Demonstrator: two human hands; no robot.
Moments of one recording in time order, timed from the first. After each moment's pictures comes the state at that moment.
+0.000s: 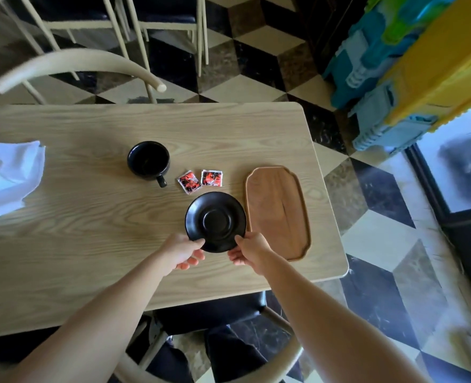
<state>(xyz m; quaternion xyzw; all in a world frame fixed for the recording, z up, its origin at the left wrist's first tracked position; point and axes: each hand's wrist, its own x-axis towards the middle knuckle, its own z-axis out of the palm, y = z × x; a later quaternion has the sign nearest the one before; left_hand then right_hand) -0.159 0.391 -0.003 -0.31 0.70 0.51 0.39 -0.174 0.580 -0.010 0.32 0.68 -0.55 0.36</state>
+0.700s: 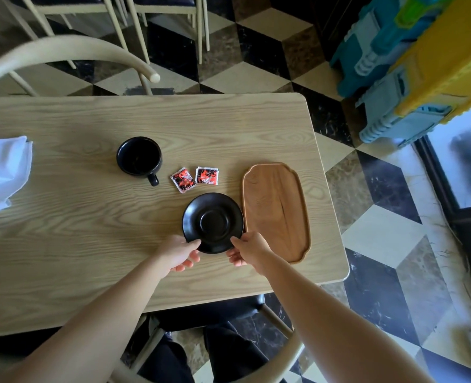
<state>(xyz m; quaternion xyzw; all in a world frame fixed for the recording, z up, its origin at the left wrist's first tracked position) -0.167 0.400 -0.029 -0.33 0.70 0.50 0.39 -0.189 0.599 -0.023 0.29 0.70 -0.51 0.41</state>
